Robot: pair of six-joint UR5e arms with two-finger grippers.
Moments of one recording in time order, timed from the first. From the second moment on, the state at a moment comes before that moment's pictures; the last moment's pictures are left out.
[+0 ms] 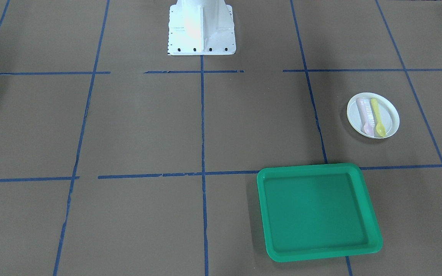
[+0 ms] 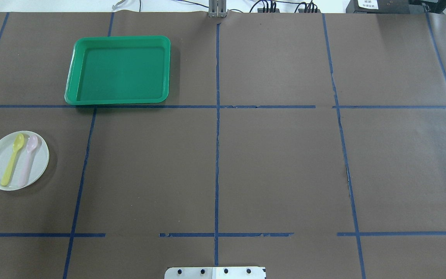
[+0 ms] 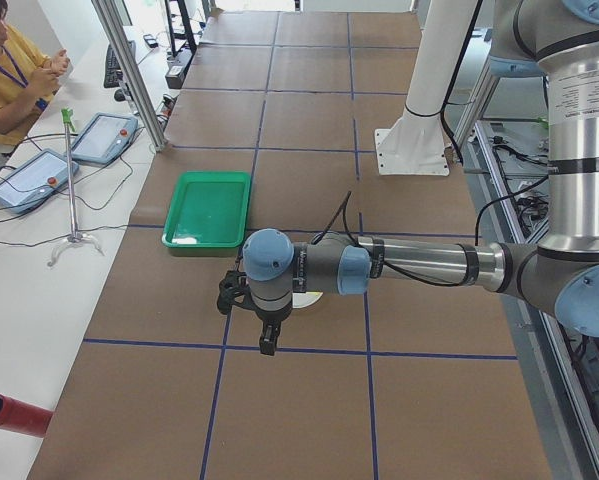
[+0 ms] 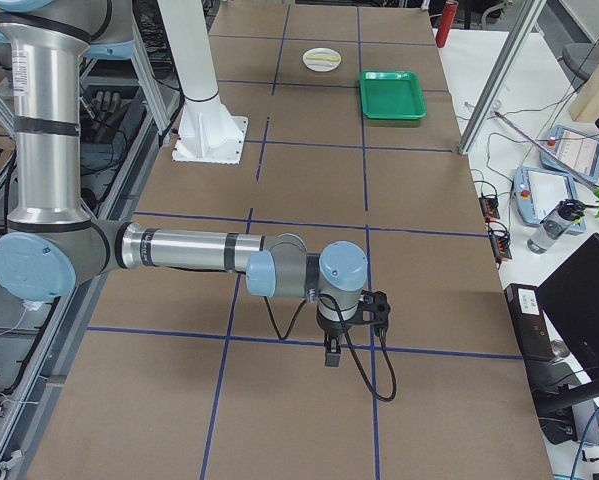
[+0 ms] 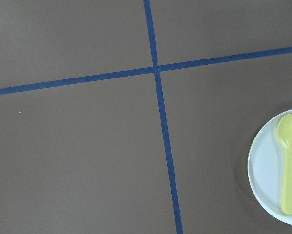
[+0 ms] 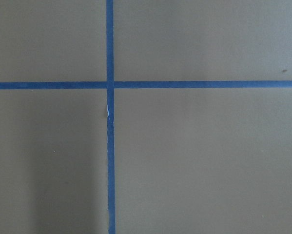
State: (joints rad) left arm -1.57 -1.45 -1.74 -1.58 -2.37 0.08; right arm 1.58 -1.63 1.62 -1.55 2.28 0.03
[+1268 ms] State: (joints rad) left arm -1.09 -1.44 -1.44 -2.52 -2.31 -0.79; right arm 1.58 -1.63 1.62 -1.55 2.28 0.03
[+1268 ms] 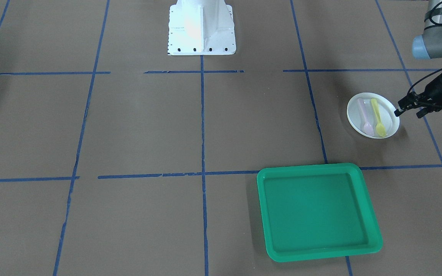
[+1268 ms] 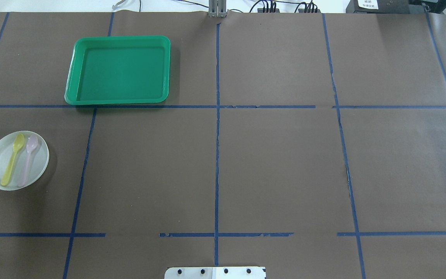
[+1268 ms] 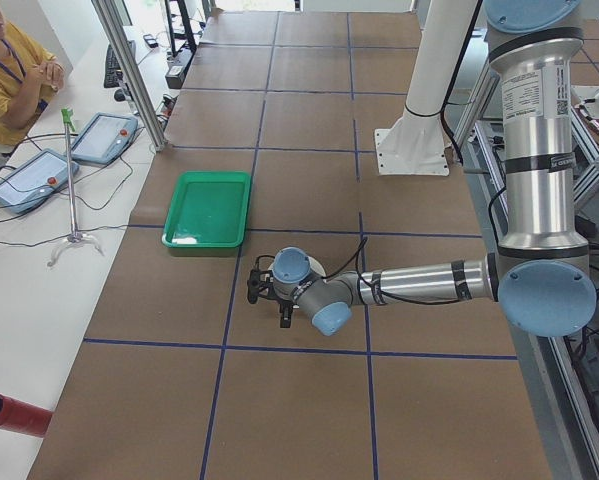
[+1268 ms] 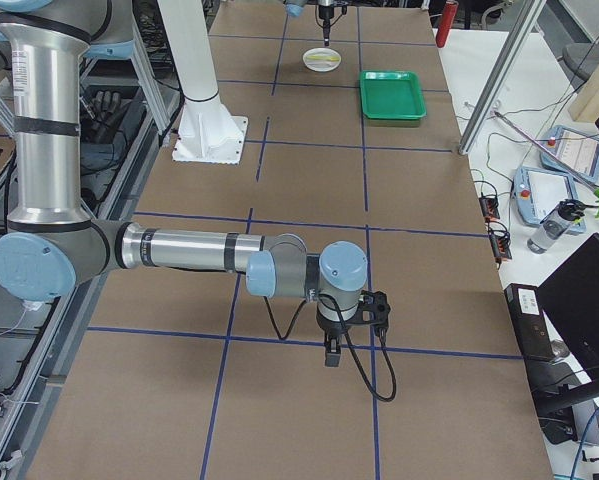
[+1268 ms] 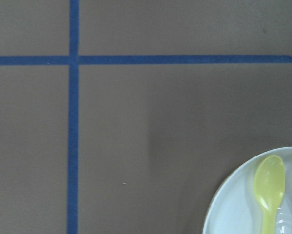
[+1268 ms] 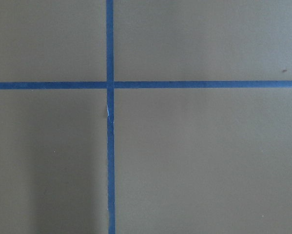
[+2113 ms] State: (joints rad) left arm -1.04 -1.44 -1.42 -2.57 -2.30 -0.81; right arm 1.58 -1.63 1.62 -1.55 2.28 0.03
